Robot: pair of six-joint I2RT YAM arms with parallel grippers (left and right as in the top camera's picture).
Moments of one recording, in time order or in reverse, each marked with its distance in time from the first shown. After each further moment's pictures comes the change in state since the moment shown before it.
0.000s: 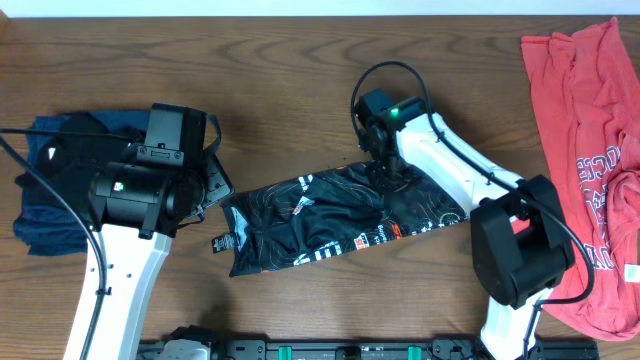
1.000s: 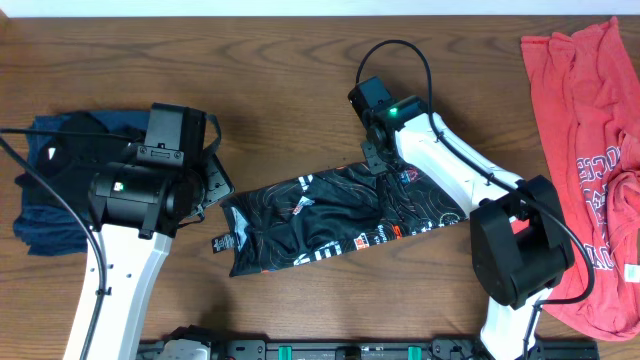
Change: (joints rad) left arm 0.000 0.000 0.000 0.003 0.000 0.000; right arm 0.004 0.000 0.010 0.228 0.165 0.184
